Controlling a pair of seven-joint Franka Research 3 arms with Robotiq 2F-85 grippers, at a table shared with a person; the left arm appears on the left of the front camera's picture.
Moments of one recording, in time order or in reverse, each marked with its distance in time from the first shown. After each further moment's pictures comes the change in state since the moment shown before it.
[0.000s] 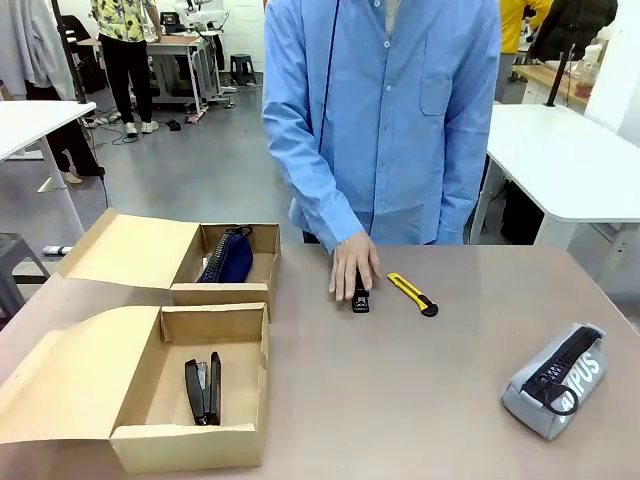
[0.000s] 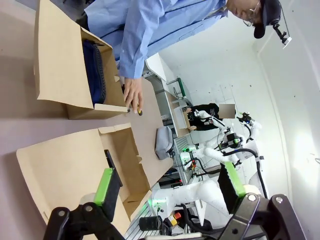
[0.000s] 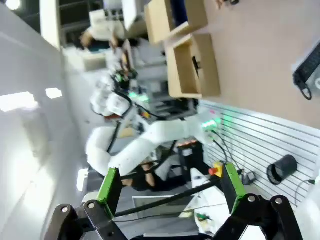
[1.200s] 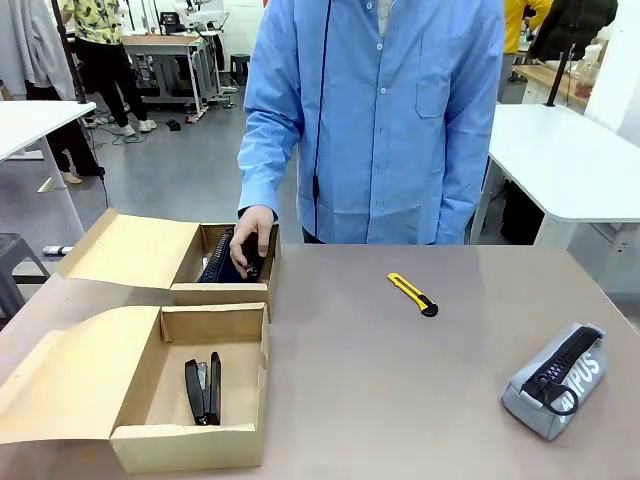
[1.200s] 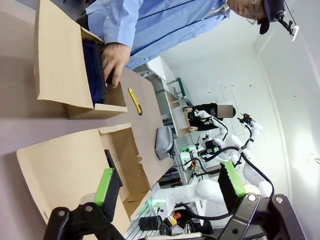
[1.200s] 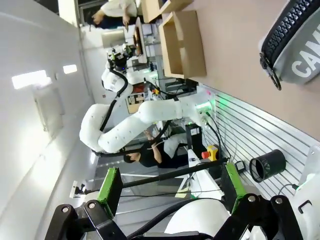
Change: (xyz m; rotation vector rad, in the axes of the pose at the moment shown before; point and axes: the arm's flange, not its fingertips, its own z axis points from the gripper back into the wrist) left arm 0.000 0.000 0.000 0.000 0.001 0.001; right arm 0.014 -0.134 -0.027 0.082 0.145 0.014
